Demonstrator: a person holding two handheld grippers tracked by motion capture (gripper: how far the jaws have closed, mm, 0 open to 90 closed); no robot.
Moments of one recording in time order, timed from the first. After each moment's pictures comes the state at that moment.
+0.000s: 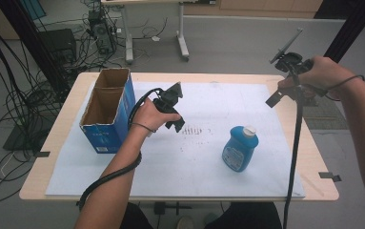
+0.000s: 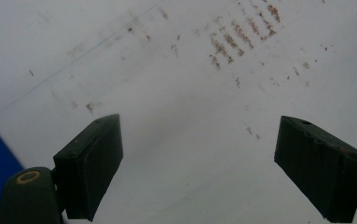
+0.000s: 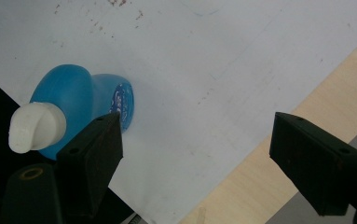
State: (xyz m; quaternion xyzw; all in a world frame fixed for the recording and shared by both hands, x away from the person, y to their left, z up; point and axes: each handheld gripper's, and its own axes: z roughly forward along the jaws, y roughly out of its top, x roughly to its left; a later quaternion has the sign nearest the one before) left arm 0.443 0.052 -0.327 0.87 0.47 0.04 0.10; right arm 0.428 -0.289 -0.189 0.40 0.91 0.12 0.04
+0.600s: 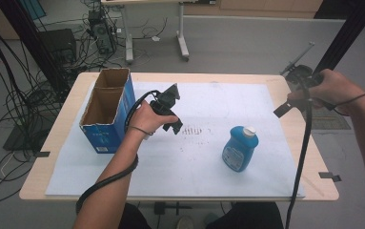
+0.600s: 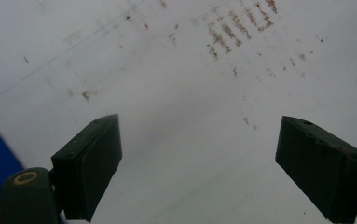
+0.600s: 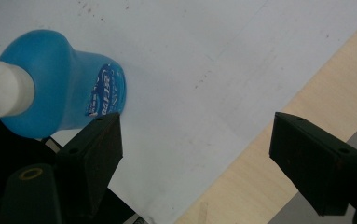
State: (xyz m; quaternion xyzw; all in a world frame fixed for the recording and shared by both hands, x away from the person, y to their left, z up) left arm 0.434 0.060 -0.327 0.87 0.48 0.03 0.11; right arm 0.409 -0.316 -0.213 0.41 0.90 0.13 0.05
